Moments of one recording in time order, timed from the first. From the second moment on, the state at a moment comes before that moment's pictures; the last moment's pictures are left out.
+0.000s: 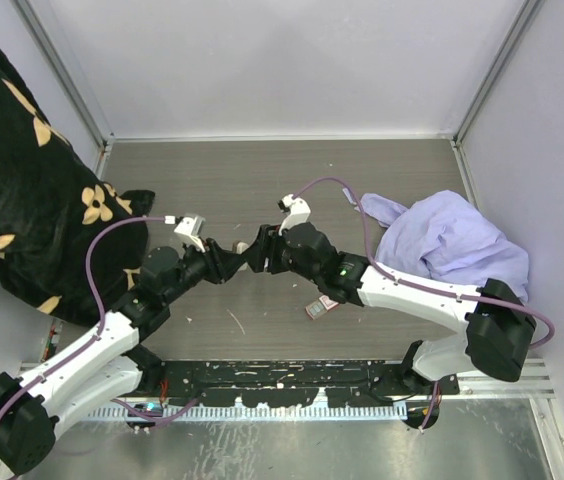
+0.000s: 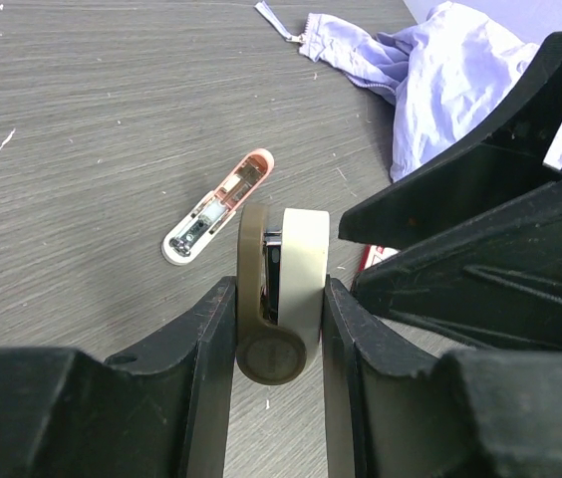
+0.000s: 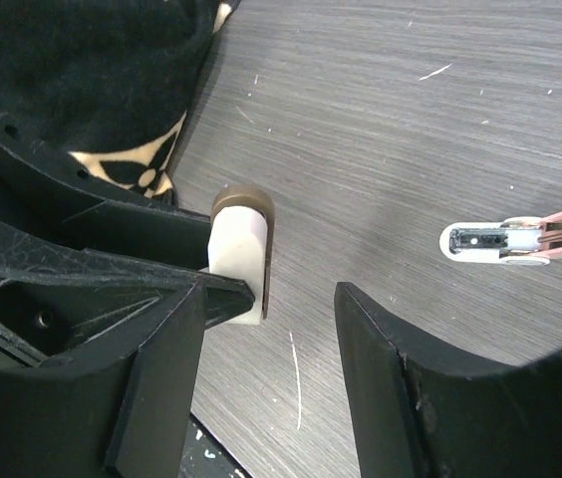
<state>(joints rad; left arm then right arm) -0.59 0.81 0.41 0.21 0.15 -0.51 0.98 1.36 0.91 0.08 0.16 0.69</state>
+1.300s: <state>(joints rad) -0.60 0.78 0.40 0.20 0.16 -0.51 0.97 1.48 1.01 0.11 0.07 0.63</state>
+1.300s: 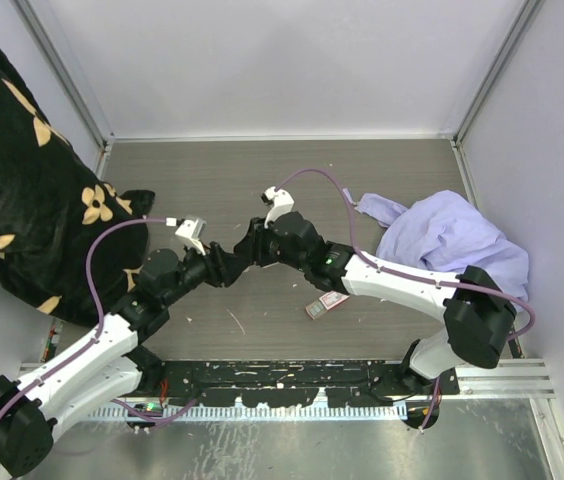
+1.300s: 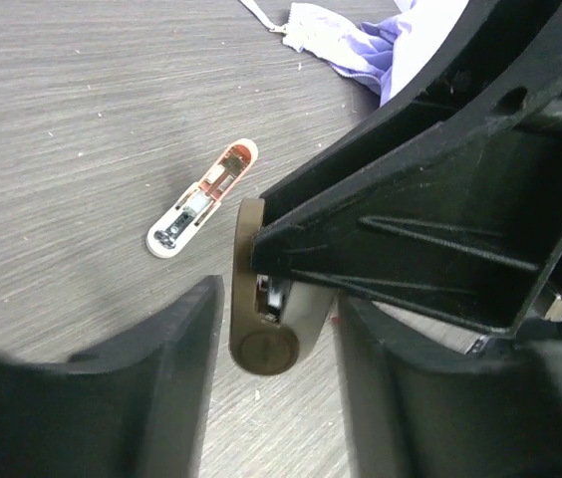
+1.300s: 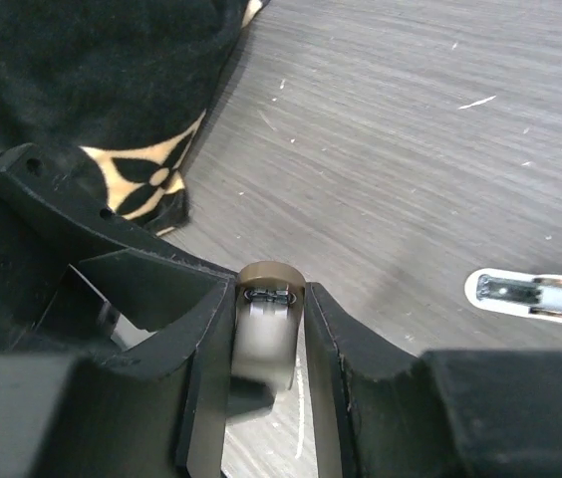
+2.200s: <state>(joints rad) -0.36 0.68 0.52 -0.45 -0.10 -0.67 1.14 1.69 1.11 -0.27 -0.05 -0.15</state>
